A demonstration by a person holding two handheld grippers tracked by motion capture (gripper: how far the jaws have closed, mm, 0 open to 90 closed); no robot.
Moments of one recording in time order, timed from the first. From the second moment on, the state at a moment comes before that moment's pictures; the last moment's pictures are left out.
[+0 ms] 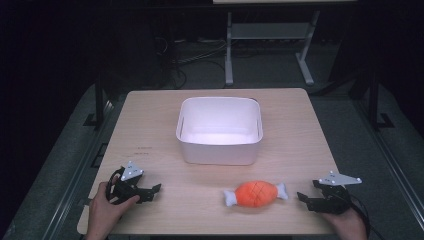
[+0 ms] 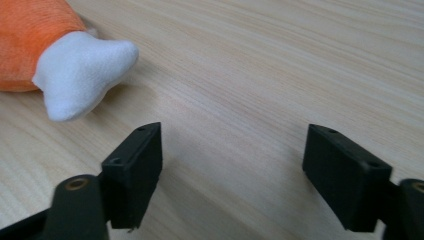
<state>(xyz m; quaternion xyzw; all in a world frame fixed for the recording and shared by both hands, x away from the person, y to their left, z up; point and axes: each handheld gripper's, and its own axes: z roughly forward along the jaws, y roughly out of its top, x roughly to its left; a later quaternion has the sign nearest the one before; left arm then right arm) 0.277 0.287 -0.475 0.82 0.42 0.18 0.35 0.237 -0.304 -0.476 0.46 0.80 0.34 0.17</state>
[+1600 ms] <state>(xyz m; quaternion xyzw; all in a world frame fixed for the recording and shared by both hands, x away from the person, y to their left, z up) 0.277 0.287 -0.475 0.82 0.42 0.19 0.35 0.224 -0.252 -0.460 0.34 0.86 0.38 0.06</state>
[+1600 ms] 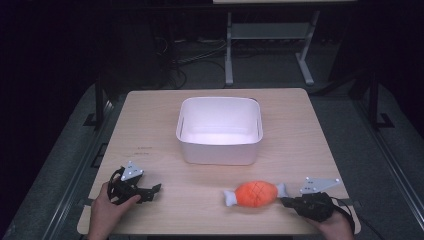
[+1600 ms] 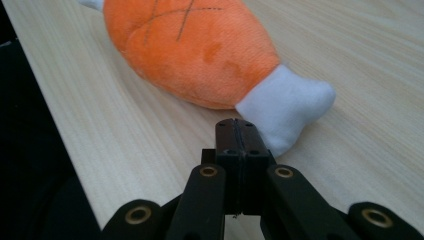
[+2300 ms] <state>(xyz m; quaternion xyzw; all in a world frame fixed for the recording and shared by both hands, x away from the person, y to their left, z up) 0.277 0.287 -0.475 0.82 0.42 0.18 0.35 0.260 -0.249 -0.460 0.35 0.85 0.38 0.09</state>
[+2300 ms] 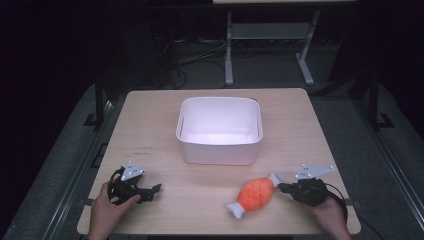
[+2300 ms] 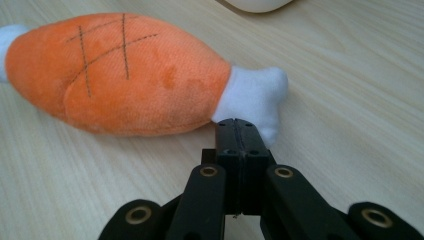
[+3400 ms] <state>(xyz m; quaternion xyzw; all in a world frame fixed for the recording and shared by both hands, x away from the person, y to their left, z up) 0.277 0.287 -0.475 0.82 0.42 0.18 0.35 0.309 -0.220 -0.462 0.34 0.86 0.37 0.10</state>
